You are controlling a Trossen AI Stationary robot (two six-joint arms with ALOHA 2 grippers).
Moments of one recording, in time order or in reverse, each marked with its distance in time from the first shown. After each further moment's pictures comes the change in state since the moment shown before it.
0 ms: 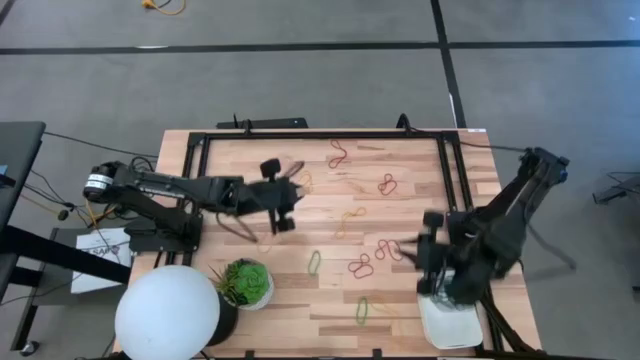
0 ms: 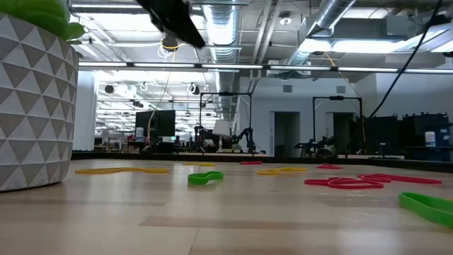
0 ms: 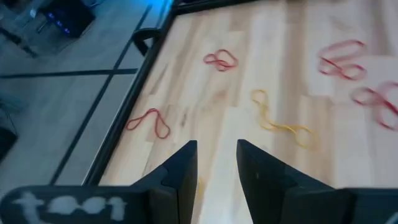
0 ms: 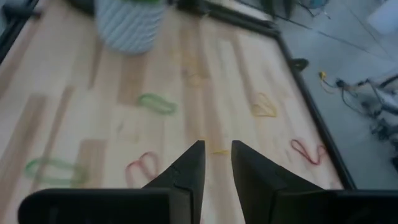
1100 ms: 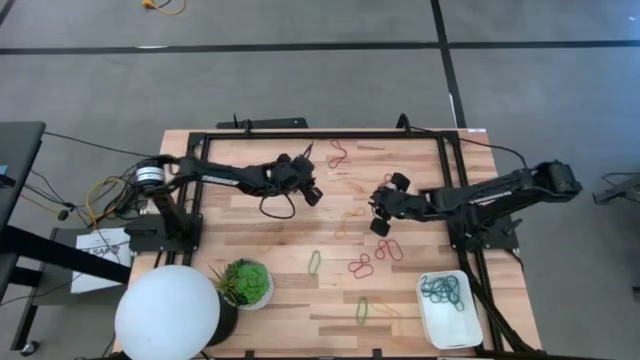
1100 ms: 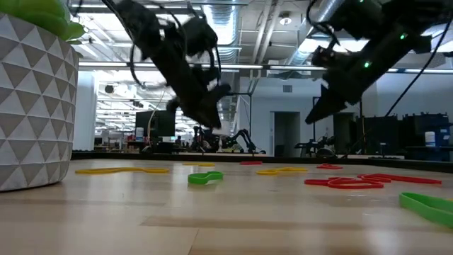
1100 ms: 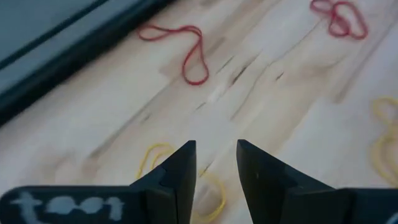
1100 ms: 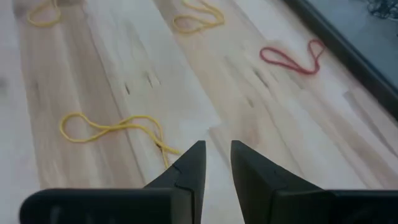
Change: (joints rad) left arm 0.299 0.410 -0.066 0.332 0.121 -0.388; right arm -0.832 0.010 -0.615 0.872 -0.464 -0.318
